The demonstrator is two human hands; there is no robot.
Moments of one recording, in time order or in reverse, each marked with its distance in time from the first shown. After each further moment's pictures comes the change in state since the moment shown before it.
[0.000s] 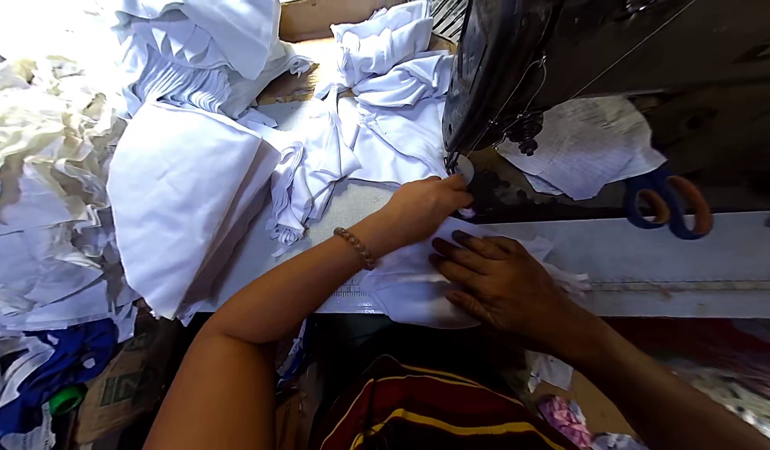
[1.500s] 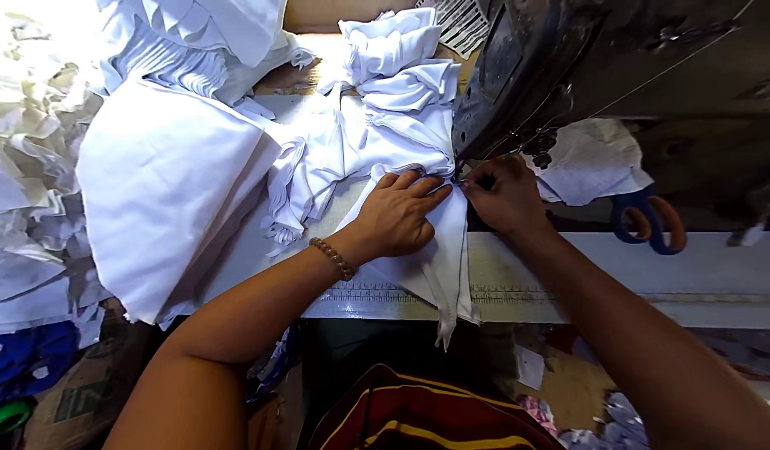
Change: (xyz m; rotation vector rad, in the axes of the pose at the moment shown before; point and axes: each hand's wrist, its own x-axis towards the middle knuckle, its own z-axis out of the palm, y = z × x) left_hand -0.037 -0.018 0.003 0.166 0.008 -0.145; right_hand 0.097 0.068 -0.009 0.165 0.215 0.662
